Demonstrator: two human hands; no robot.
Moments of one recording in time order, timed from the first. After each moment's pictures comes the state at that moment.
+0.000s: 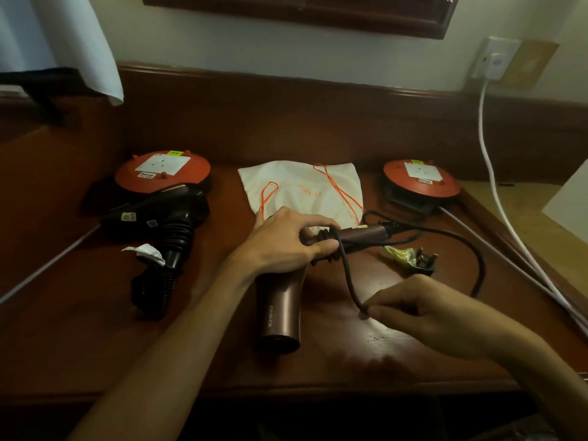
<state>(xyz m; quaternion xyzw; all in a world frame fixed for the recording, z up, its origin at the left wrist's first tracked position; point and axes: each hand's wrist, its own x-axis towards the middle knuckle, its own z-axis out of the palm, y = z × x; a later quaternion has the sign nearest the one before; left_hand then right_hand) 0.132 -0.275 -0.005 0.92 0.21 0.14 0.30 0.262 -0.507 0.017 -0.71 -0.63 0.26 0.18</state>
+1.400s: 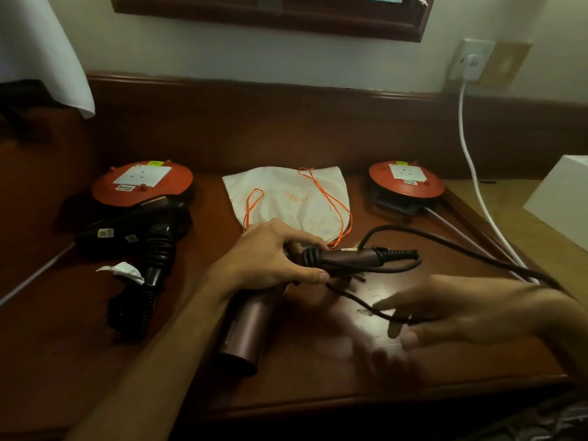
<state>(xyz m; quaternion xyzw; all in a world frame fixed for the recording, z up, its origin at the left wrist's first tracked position) 0.124 -0.273 -0.001 0.92 0.14 0.14 0.33 0.297 -0.527 0.040 -0.69 -0.65 0.31 0.08</state>
